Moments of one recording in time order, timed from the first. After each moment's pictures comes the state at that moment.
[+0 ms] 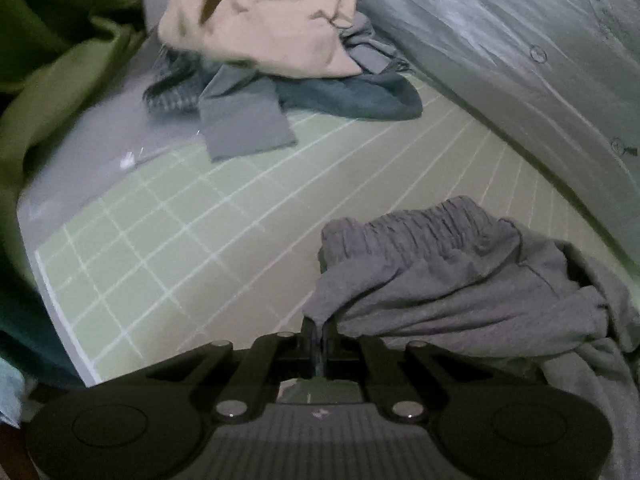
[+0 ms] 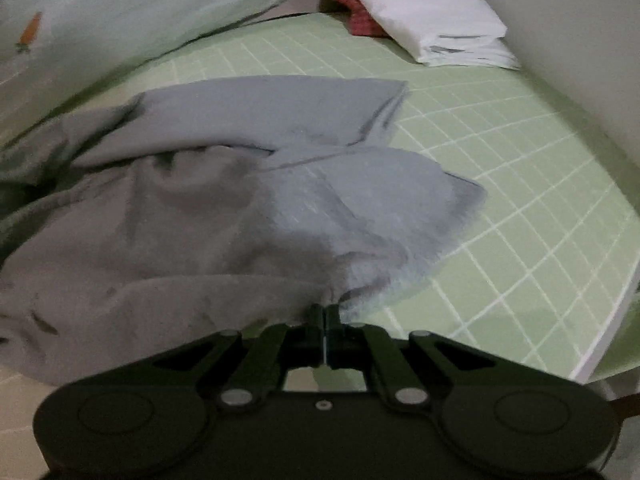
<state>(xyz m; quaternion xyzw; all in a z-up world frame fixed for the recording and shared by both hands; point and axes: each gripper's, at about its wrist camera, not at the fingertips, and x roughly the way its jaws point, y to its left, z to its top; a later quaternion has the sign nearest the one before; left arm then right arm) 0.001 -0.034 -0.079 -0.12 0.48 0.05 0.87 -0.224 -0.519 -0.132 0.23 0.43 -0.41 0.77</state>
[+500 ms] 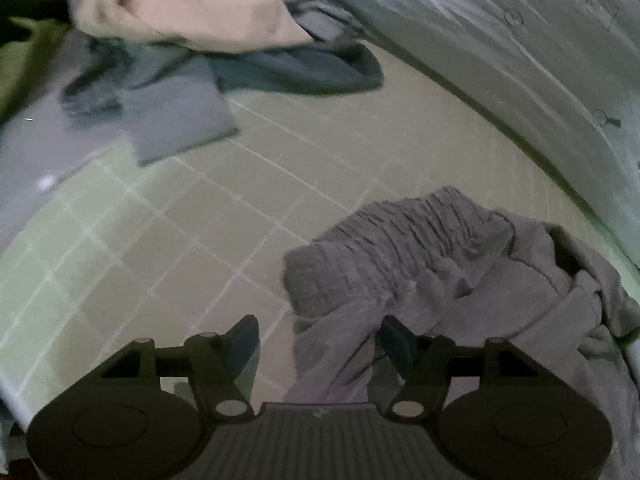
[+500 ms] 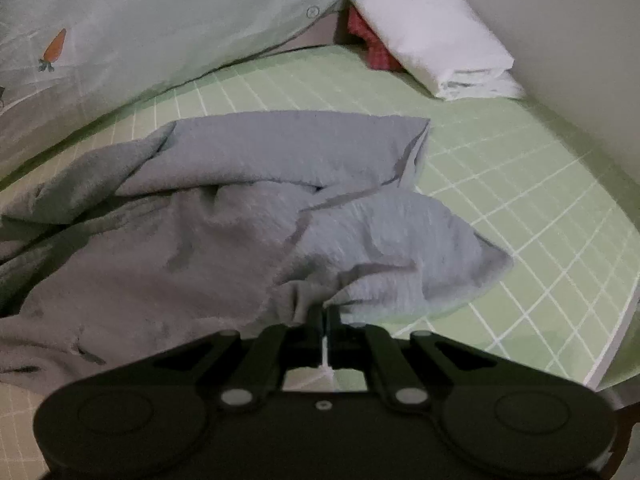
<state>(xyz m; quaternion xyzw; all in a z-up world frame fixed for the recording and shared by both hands) 0.058 -0.036 -0.109 -0.11 0.51 -0.05 0.85 -0.197 -0.489 -0.114 0.21 0.39 -0.42 0.79</state>
